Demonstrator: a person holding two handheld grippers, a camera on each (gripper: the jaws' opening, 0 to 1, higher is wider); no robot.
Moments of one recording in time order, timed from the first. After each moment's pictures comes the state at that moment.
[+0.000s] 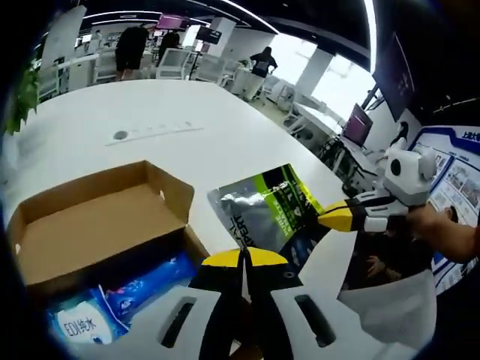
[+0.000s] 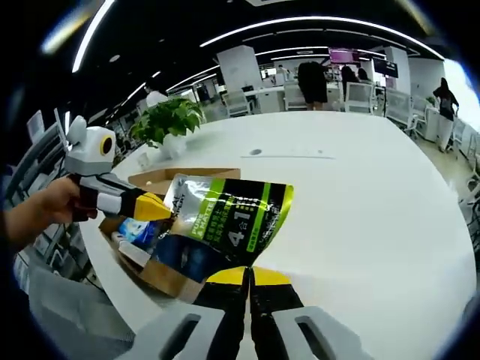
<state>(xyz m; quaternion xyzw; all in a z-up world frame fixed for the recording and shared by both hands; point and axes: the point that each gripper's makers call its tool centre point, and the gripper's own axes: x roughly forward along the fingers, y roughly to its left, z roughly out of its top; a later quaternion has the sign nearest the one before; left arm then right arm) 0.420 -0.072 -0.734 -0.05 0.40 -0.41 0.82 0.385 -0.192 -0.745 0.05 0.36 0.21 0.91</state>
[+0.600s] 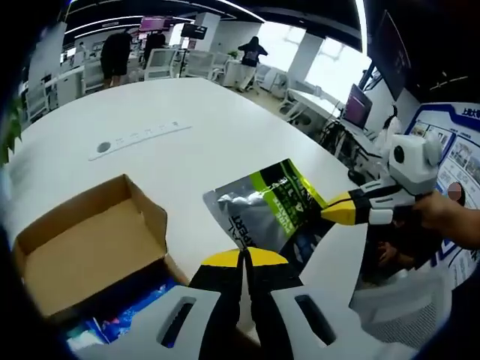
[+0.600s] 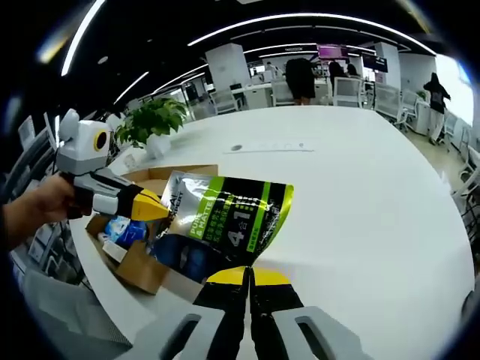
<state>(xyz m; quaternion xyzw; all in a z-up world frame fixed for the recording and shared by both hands) 0.437 -0.107 -0.756 0.01 0.40 -0.42 0.81 0.396 -0.222 -0.764 0.05 0.37 0.18 0.91</state>
